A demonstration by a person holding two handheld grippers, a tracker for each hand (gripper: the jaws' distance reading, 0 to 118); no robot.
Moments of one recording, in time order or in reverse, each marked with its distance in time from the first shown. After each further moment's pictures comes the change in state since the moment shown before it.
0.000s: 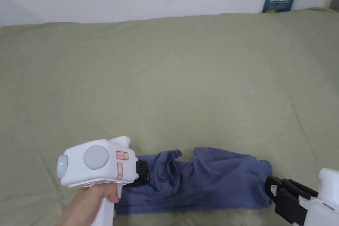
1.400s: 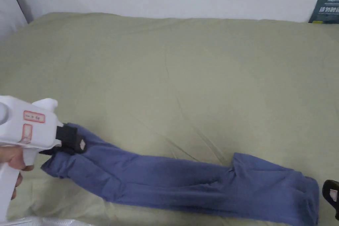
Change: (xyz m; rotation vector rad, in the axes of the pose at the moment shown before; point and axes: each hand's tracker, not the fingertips) left arm -0.119 0.030 0.208 0.156 0.230 0.013; right arm -0.023 0.021 0.000 0.026 -0.087 0.159
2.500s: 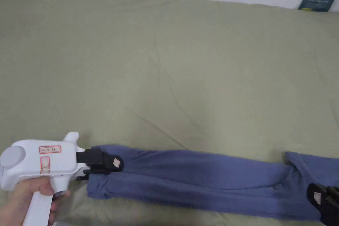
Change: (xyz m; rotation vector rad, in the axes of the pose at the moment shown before) left arm -0.066 -0.044 -0.163 -0.156 -0.614 0.328; right arm -0.021 -0.010 -0.030 -0.107 -0.045 0.036
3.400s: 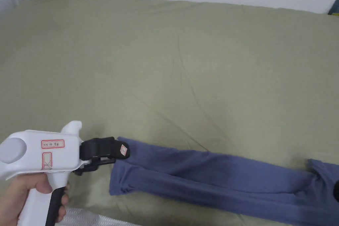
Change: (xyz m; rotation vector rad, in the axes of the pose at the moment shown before) left arm 0.018 -0.012 0.058 0.147 0.129 -0.164; right arm -0.009 0.012 0.000 0.051 -0.018 0.027
